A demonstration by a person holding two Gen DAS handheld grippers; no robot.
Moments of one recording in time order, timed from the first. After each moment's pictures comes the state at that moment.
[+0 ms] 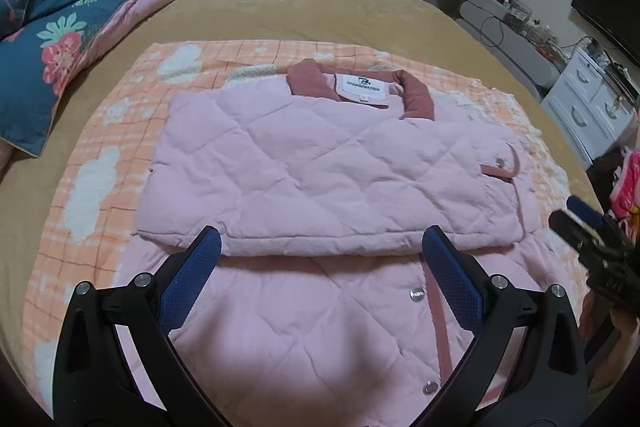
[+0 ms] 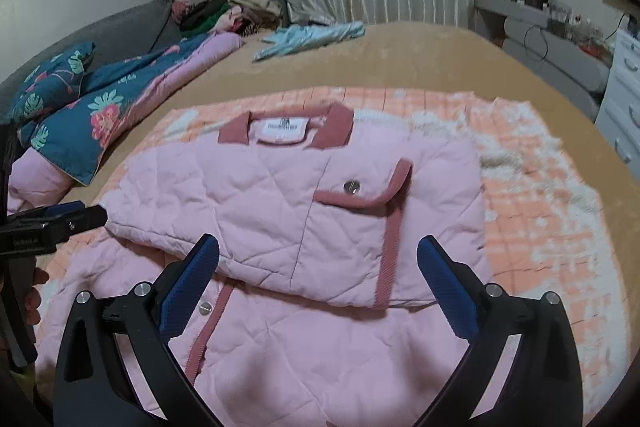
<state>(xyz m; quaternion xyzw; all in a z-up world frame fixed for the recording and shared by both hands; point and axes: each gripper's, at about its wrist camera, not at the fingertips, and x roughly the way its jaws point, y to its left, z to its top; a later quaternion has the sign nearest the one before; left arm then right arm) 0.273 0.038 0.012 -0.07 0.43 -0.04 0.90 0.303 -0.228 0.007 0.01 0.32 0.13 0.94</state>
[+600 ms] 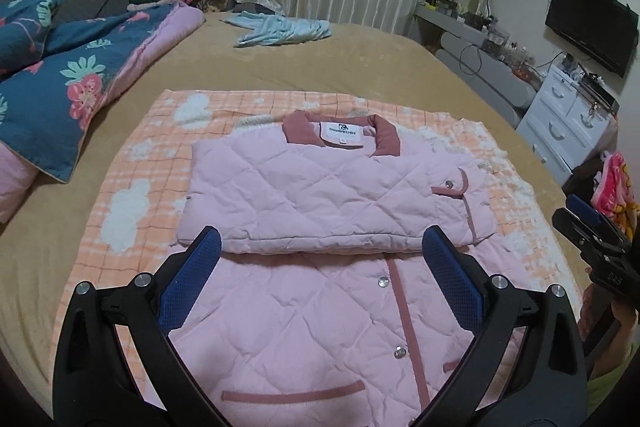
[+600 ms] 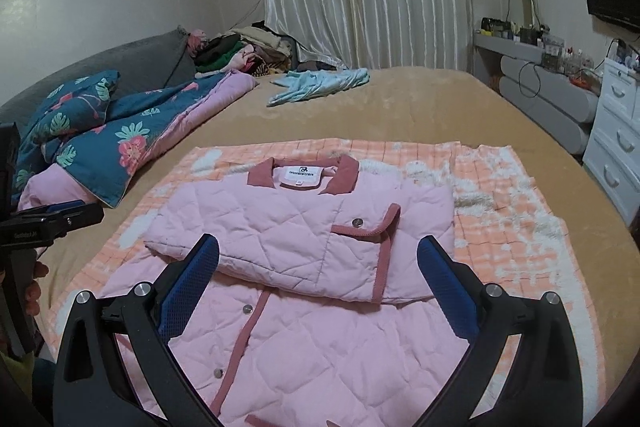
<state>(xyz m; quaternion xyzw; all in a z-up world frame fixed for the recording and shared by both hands) 0.204 0.046 0.086 -0.07 0.36 -0.05 0.93 0.222 -0.232 0.077 0.01 0.26 0.13 0.96</state>
